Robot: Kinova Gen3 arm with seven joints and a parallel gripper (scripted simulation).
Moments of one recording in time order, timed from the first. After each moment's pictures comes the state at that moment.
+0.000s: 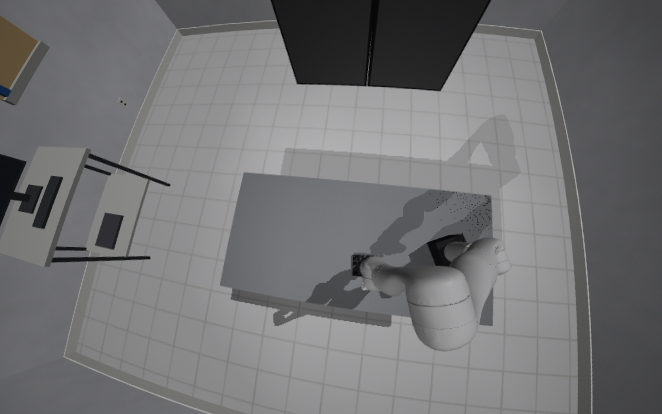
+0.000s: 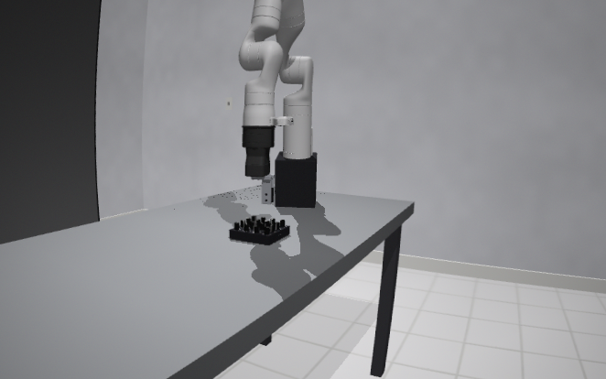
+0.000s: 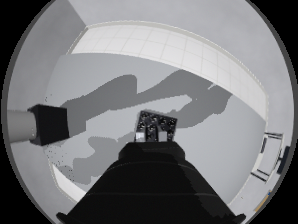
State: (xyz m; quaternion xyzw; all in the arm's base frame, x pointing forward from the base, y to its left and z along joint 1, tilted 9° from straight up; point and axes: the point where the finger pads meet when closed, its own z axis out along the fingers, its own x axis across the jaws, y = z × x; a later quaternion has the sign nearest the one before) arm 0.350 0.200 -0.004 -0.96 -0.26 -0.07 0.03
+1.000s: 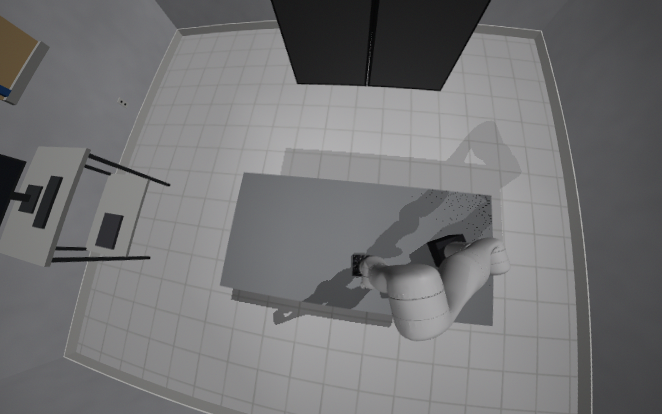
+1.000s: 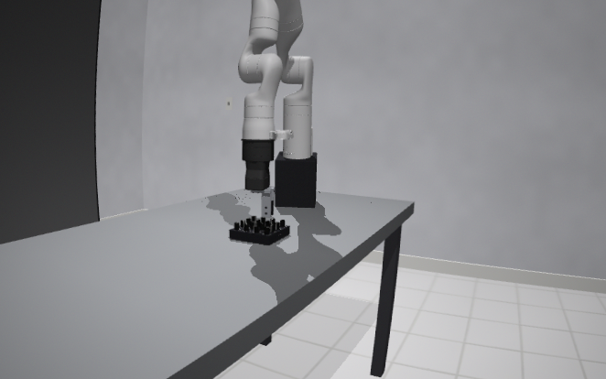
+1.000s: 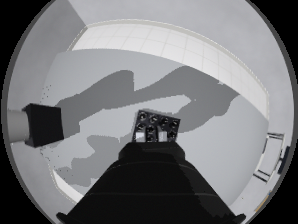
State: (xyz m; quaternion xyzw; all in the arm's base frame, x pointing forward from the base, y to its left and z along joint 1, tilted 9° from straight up) arm 0.355 0.203 -0.034 -0.96 -0.26 -0.07 0.03
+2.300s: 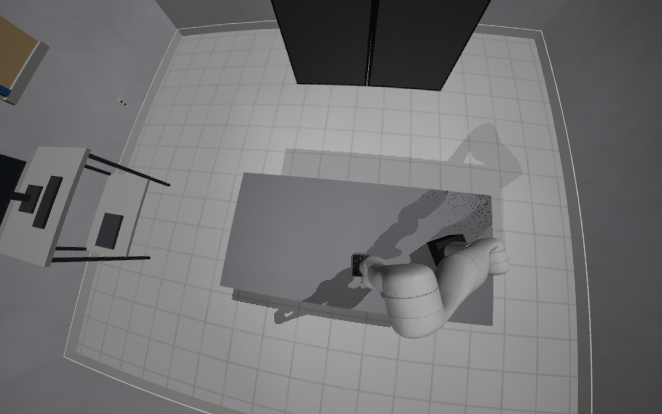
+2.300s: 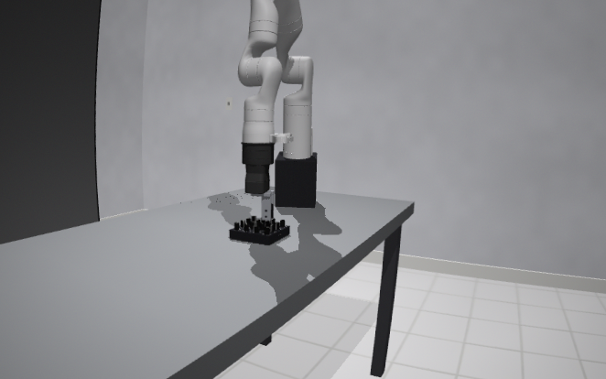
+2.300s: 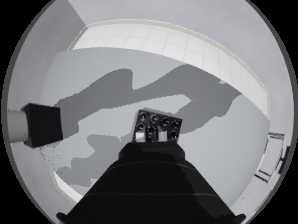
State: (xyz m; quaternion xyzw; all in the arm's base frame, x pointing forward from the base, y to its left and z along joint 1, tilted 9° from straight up) arm 0.355 0.203 -0.042 -0.96 -0.26 -0.07 0.03
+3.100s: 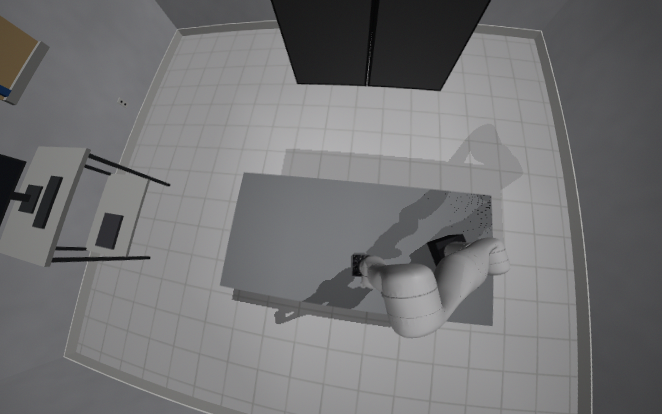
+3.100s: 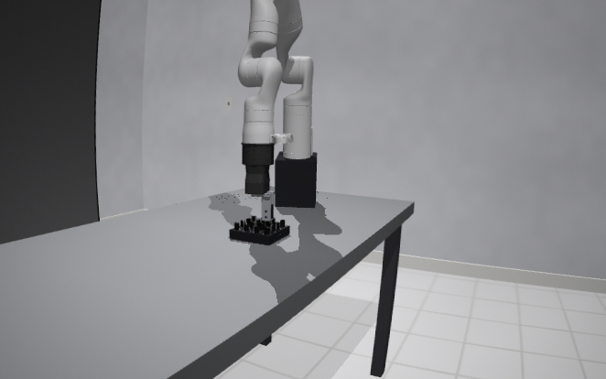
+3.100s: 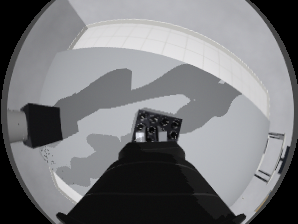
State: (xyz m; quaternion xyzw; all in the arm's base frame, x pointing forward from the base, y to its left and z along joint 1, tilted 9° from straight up) arm 0.355 0.203 -0.044 -0.96 -0.26 -0.07 0.03
